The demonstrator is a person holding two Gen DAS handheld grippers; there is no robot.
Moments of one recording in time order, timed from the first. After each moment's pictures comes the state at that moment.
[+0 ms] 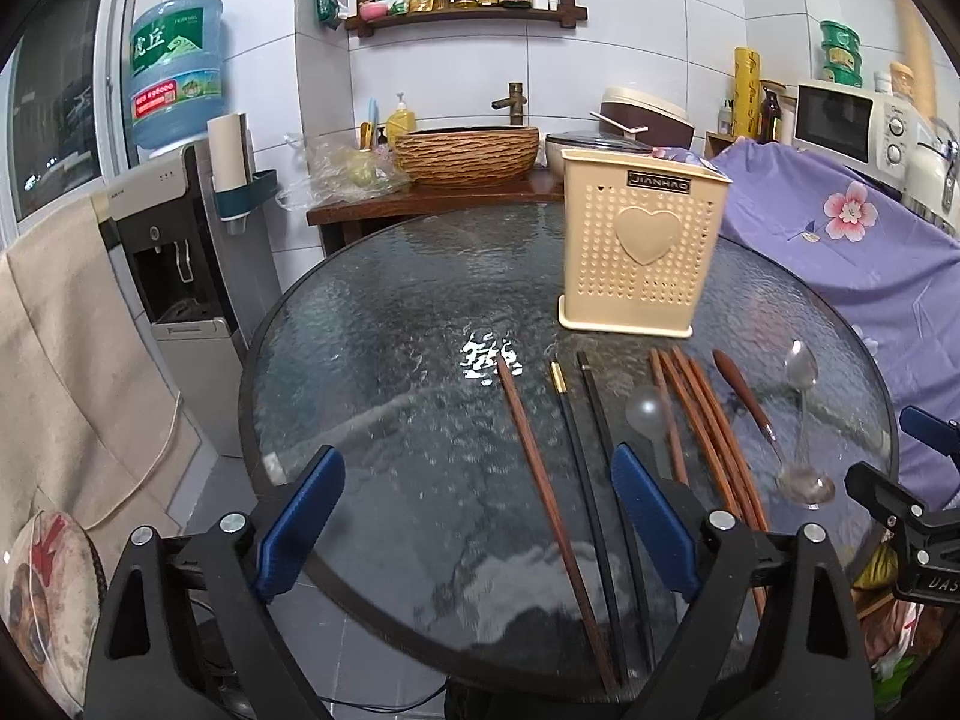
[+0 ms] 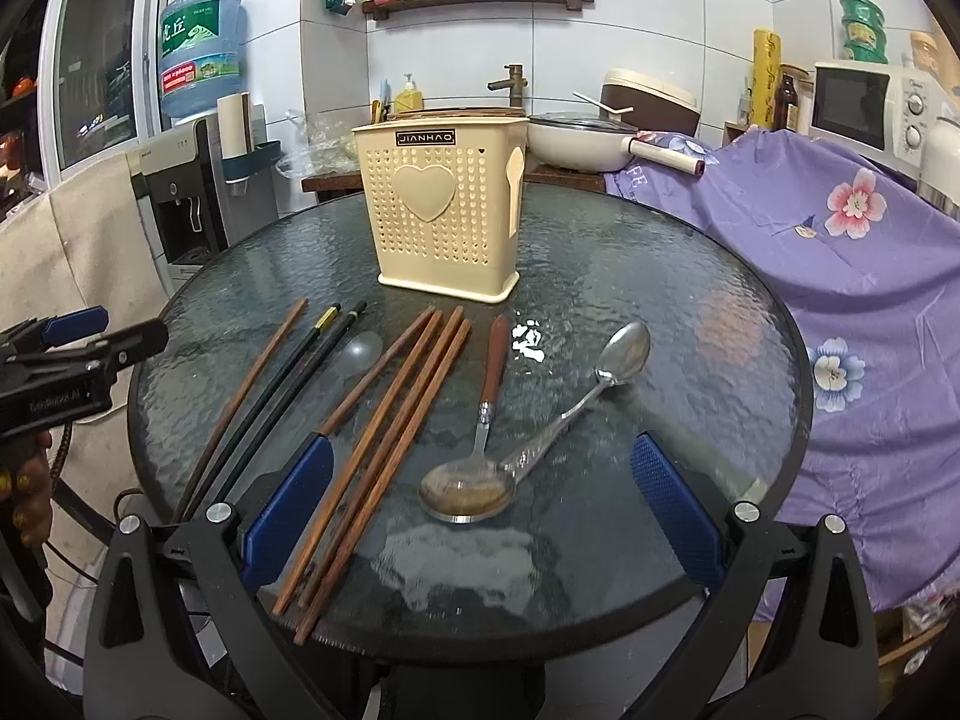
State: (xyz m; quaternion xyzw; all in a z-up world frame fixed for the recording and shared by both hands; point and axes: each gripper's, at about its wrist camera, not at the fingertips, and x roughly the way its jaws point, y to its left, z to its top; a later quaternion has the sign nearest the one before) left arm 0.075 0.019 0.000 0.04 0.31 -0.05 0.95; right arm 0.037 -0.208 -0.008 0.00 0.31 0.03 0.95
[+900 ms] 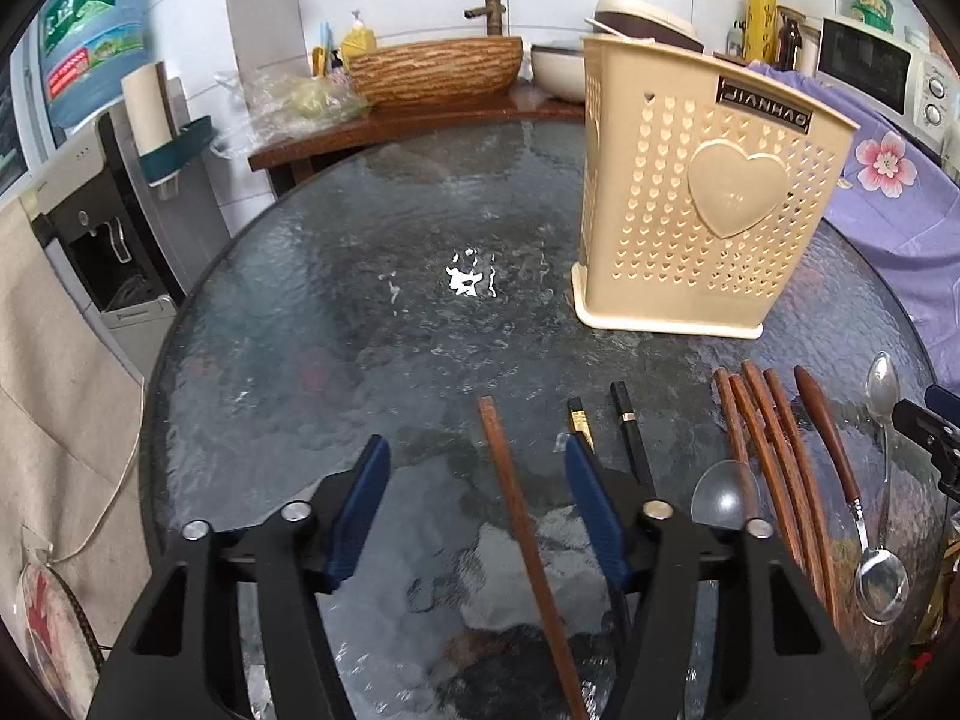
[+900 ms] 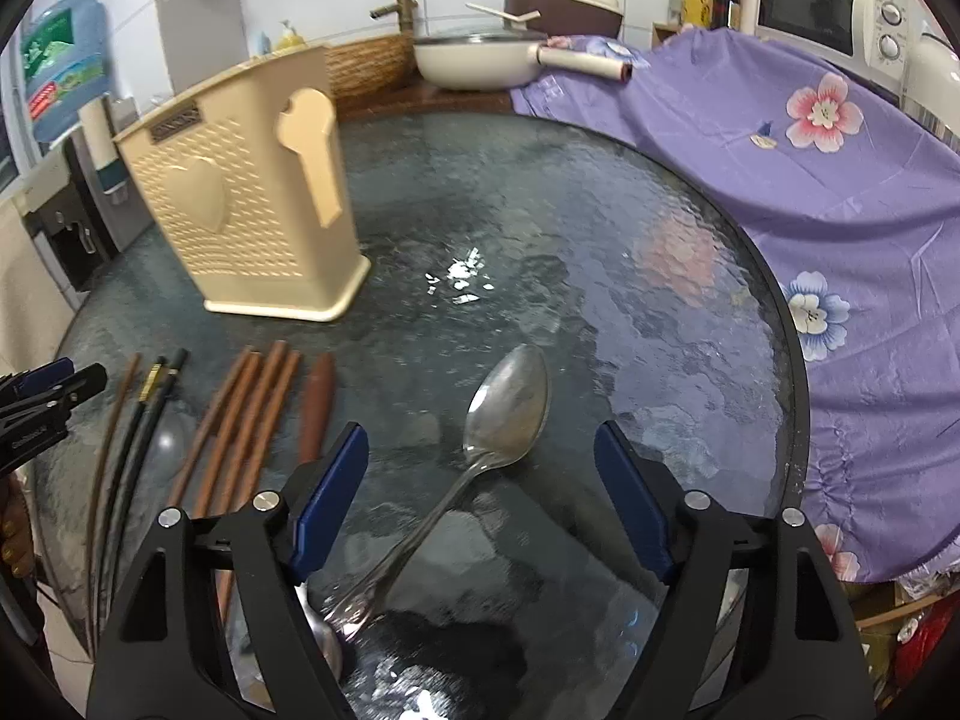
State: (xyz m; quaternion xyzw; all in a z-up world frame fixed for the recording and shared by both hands) left arm 0.204 -0.004 -0.034 0.06 0.41 -0.07 0.91; right arm 0.153 -0.280 -0.033 0.05 0.41 -0.07 0.91
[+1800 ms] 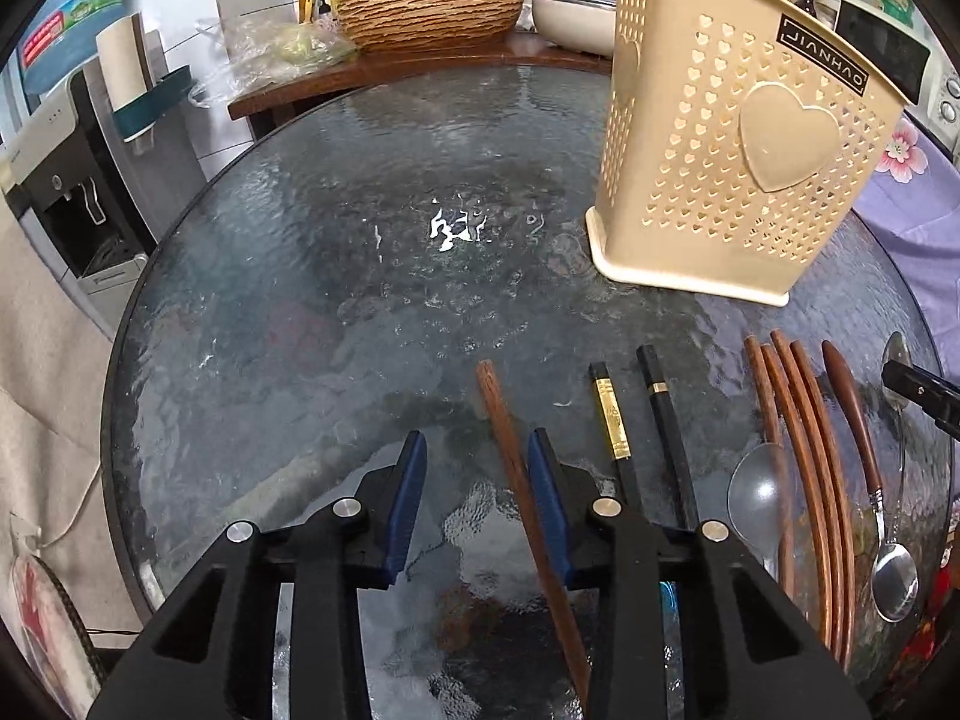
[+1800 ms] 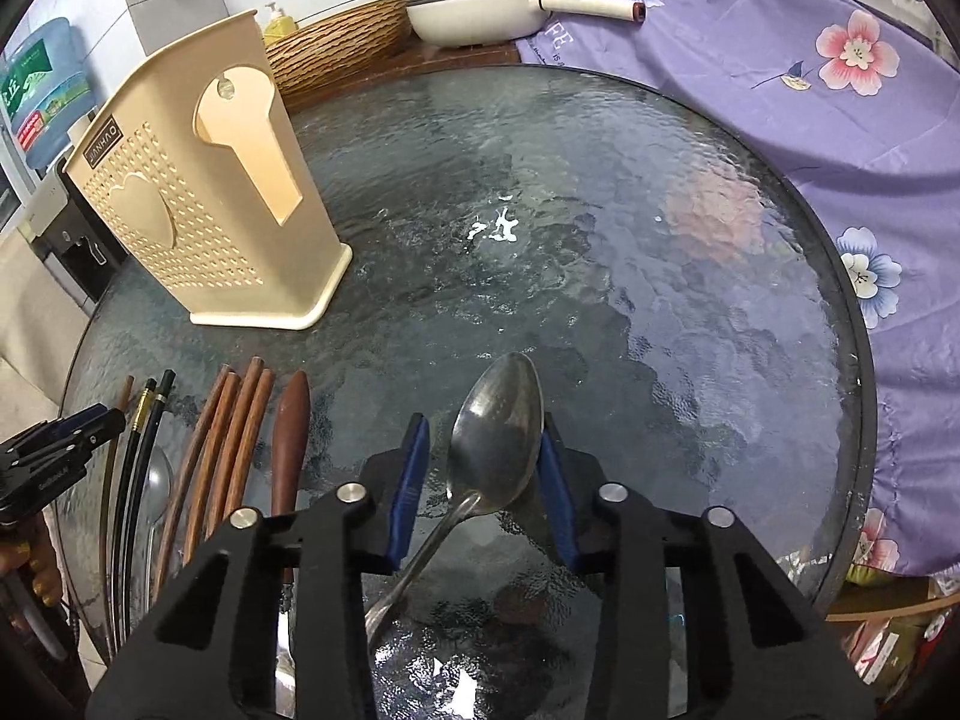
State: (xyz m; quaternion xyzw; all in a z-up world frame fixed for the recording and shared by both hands) left arm 0.227 0.009 -0.054 0.05 0.47 -0.08 0.88; right arm 0.188 -0.299 -0.048 0.11 0.45 -0.02 0.89
